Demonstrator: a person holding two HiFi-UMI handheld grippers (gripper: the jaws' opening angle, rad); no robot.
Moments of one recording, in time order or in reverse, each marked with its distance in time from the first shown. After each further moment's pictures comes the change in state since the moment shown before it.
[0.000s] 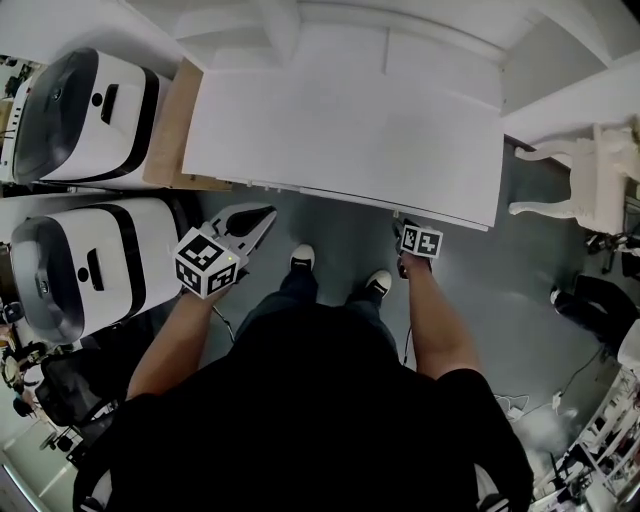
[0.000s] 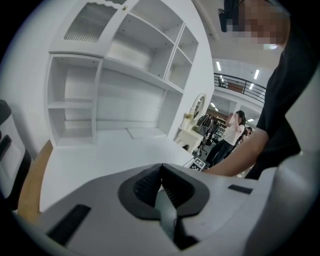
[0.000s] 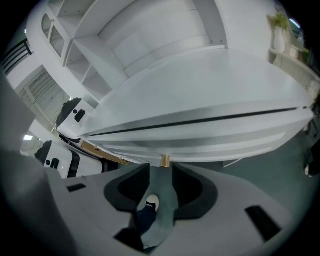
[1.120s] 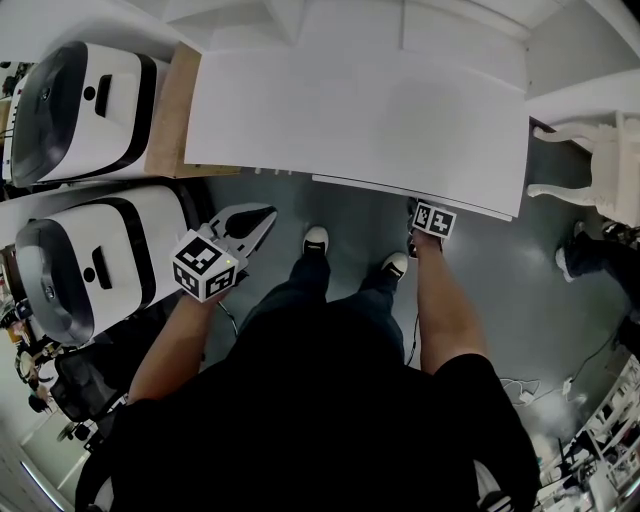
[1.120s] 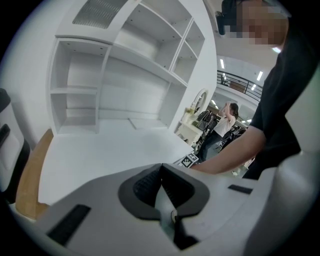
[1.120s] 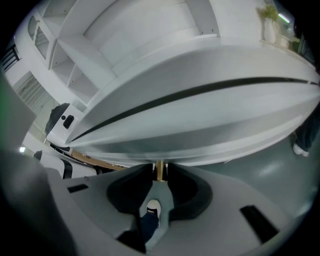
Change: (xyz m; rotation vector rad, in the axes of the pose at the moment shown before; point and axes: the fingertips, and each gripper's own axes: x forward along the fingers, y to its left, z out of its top) left arm -0.004 0.025 -0.040 -0.042 0.073 -0.027; right arm 0.051 -0.011 0.002 0.098 -0.008 -0.053
